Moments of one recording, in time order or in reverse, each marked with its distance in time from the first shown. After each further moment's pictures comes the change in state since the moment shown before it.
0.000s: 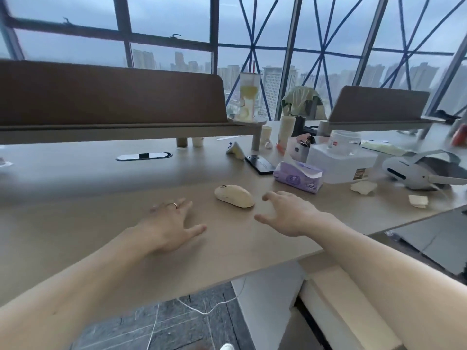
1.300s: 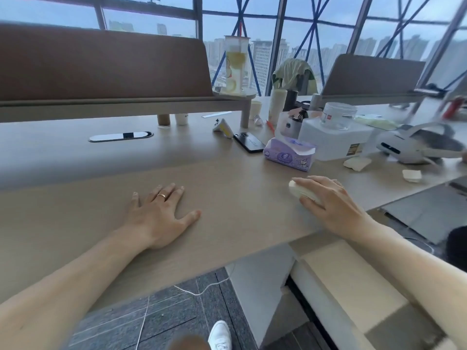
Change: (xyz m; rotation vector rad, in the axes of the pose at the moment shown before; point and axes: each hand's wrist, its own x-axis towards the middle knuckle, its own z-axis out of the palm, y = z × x) left_hand 0.013 0.013 0.031 -0.050 0.063 -0.029; right_hand -0.017 0.124 0.044 0.139 0.356 -0.100
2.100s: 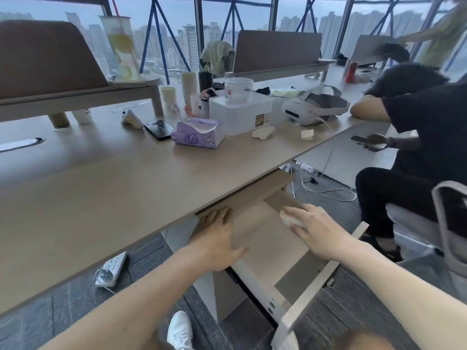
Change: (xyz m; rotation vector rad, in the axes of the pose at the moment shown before) left_hand -0.037 0.271 0.108 -0.007 -0.086 0.609; right_hand -0.182 0.120 -0.019 -0.036 -0.233 0.412
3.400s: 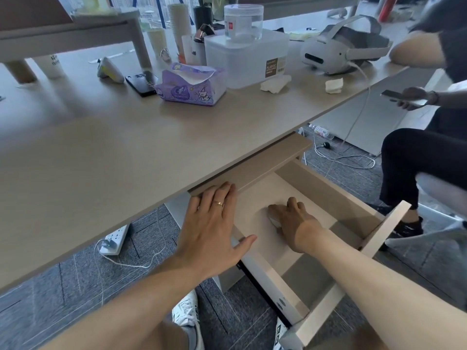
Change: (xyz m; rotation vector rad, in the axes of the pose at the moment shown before) left_hand 0.003 -0.002 0.036 0.203 0.241 0.009; right_hand 0.062 -0.008 0.113 -0.161 -0.271 0.093
